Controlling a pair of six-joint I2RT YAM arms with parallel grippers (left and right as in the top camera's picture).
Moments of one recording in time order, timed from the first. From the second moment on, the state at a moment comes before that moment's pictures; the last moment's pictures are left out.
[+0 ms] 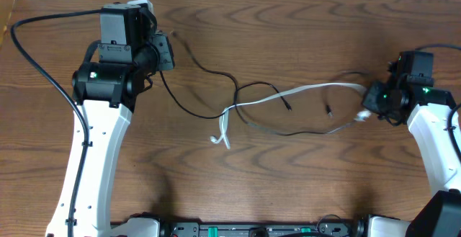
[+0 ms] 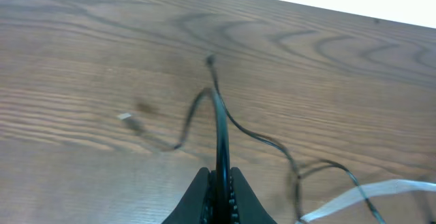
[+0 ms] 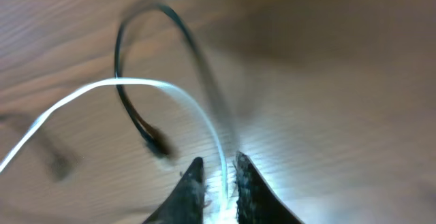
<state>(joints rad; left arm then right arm) -0.10 1.41 1.47 -0.84 0.01 -0.23 -0.15 1.47 1.01 -0.70 -0.12 0.29</state>
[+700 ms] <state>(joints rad) -0.10 1.37 1.47 0.01 0.76 -0.48 -0.04 1.47 1.10 -0.57 -0.76 0.17</state>
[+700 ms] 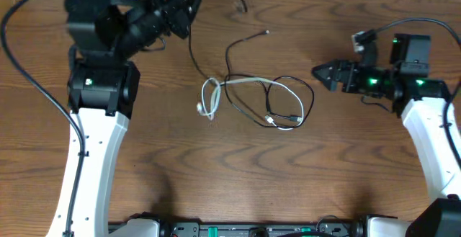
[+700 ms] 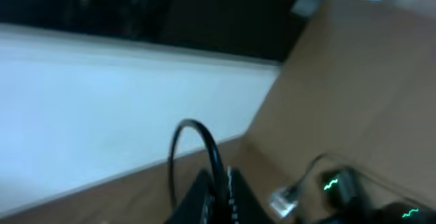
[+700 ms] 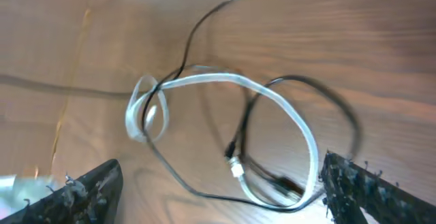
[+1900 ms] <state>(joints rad) -0.10 1.36 1.47 0.48 0.72 -1.25 0.47 1.82 1.11 -0.33 -0.68 0.13</state>
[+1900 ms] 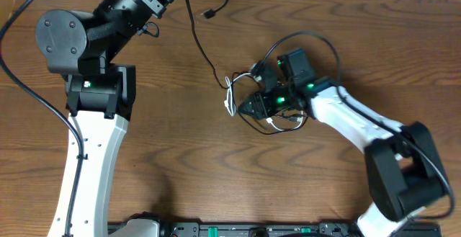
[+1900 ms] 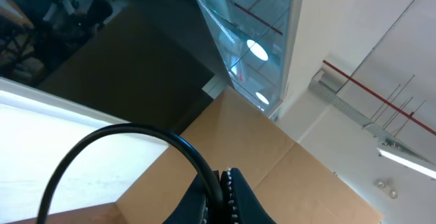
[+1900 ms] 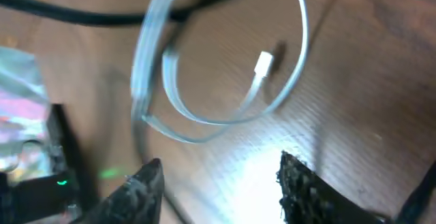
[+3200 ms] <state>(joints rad) -0.04 1.36 1.47 0.30 0.72 -1.25 0.54 1.90 1.12 -0.44 -0.72 -0.20</state>
